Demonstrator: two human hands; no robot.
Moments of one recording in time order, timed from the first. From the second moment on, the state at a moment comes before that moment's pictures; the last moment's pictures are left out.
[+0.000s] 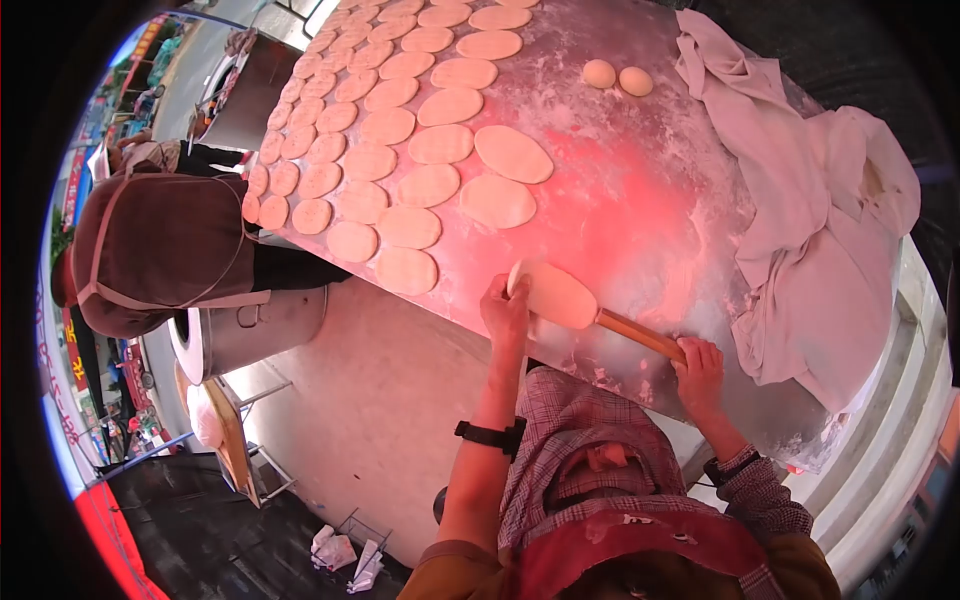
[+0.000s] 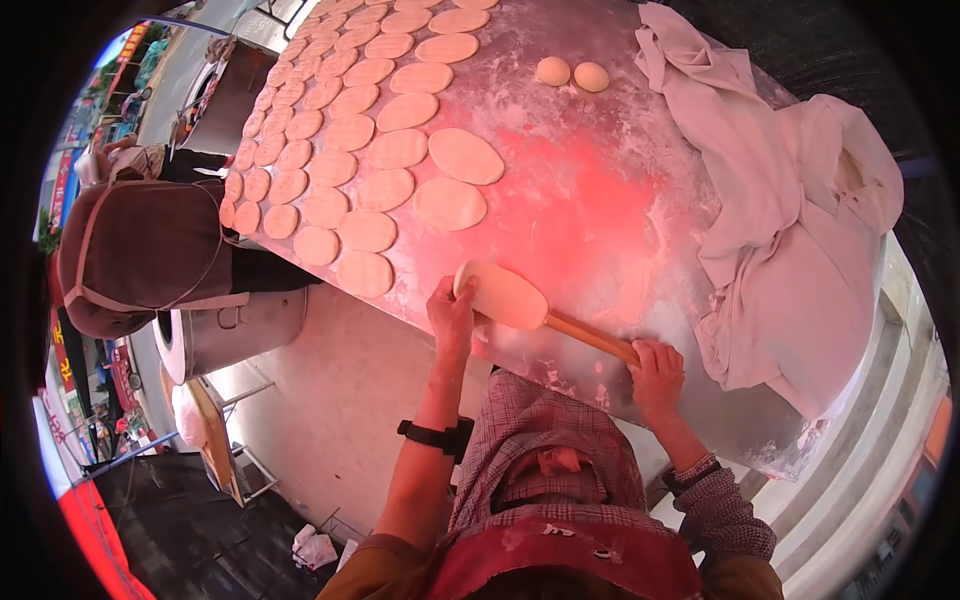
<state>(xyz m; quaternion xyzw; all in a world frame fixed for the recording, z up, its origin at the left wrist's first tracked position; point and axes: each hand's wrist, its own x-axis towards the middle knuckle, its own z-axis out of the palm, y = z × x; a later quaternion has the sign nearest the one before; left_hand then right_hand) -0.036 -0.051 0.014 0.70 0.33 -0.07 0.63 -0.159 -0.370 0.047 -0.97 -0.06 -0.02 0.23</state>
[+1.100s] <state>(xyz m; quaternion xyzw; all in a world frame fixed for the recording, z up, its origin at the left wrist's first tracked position) 0.105 -0.214 -0.015 0.88 -0.25 -0.01 0.40 -0.106 -0.421 0.017 -0.99 0.07 -0.08 0.08</state>
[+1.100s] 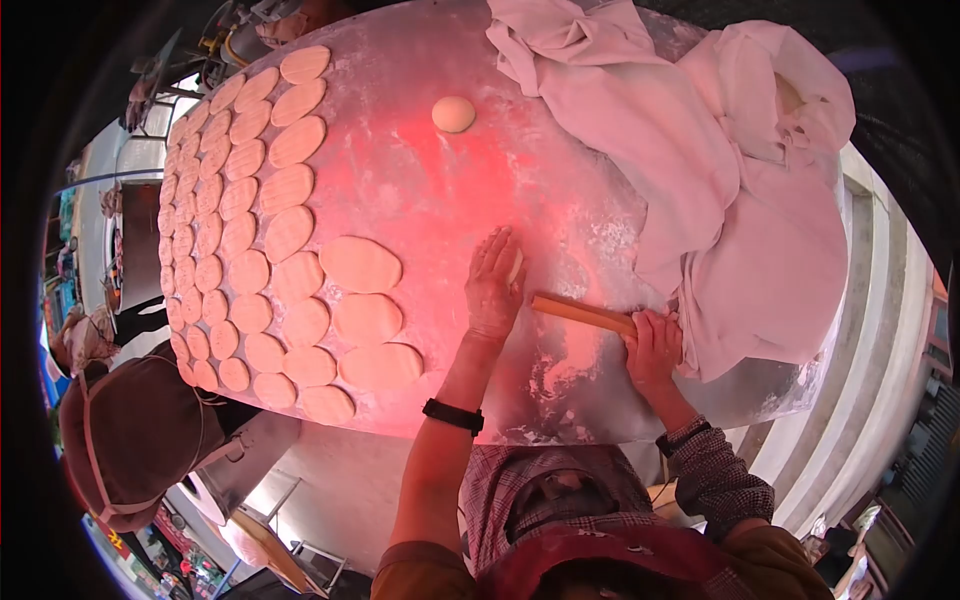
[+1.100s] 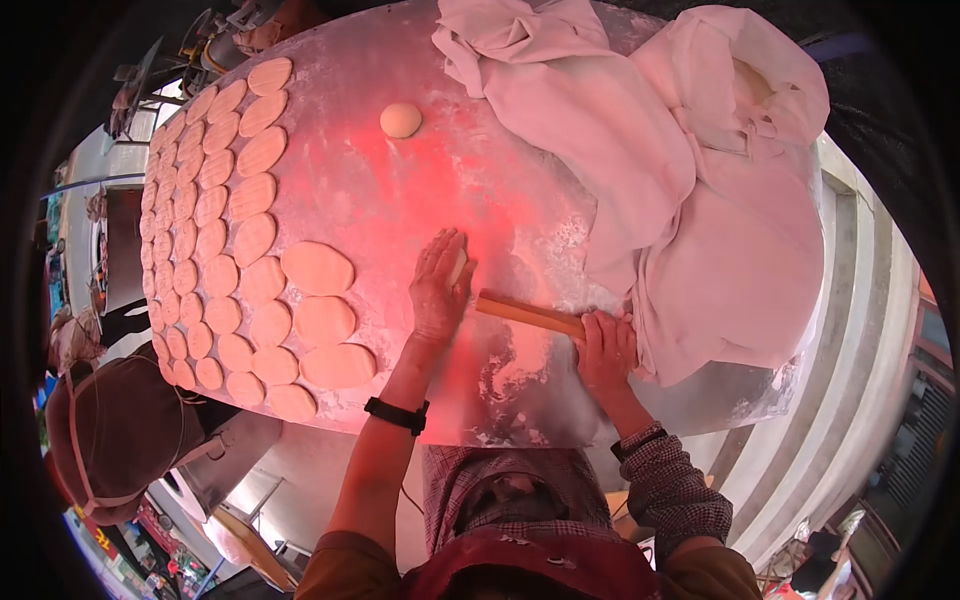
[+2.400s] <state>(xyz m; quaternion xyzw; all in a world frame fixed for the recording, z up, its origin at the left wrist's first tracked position) -0.014 -0.216 0.001 0.96 -0.19 -0.10 0.18 -0.104 -0.373 0.068 -0.90 0.14 -0.05 0.42</state>
